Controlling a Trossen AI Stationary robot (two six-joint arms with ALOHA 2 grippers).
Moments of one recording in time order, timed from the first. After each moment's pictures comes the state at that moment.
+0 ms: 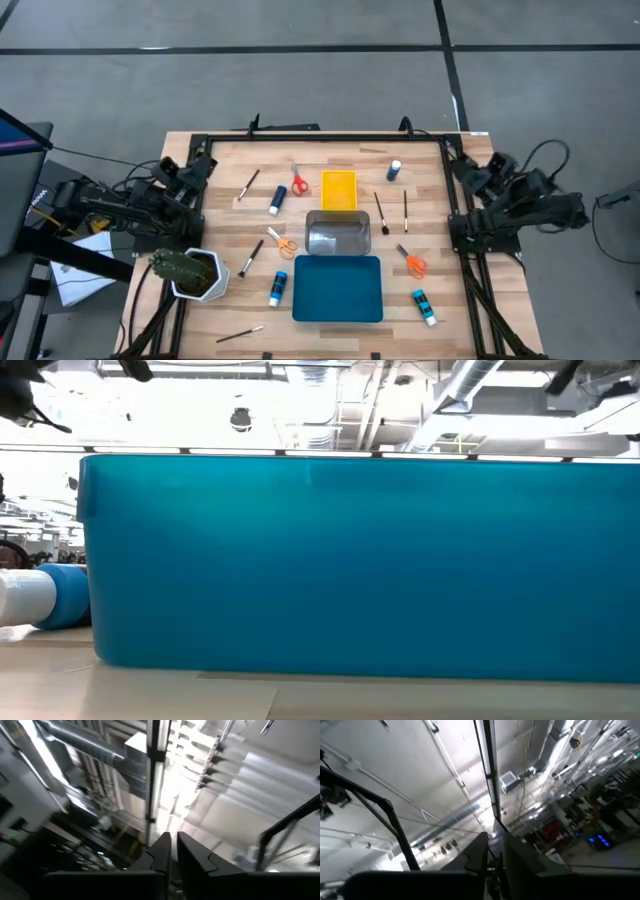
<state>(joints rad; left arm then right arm) -0.09 0.60 0.23 1.31 -0.42 -0.28 0.08 0.13 0.36 0.39 0.29 0.49</state>
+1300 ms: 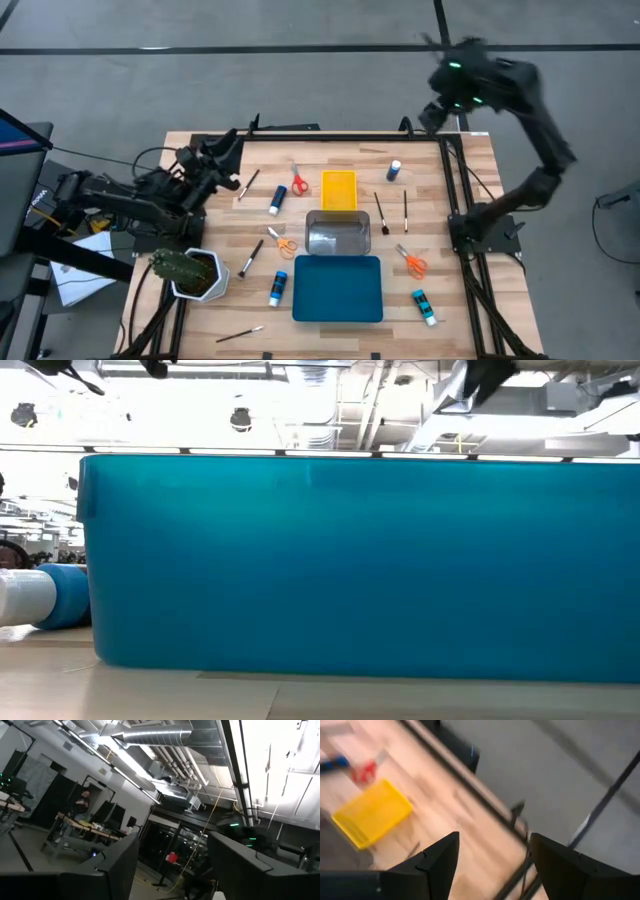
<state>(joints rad) -0.09 0.85 0.51 1.08 -0.79 0.04 -0.76 1.48 2.05 -1.58 0.15 -0.05</state>
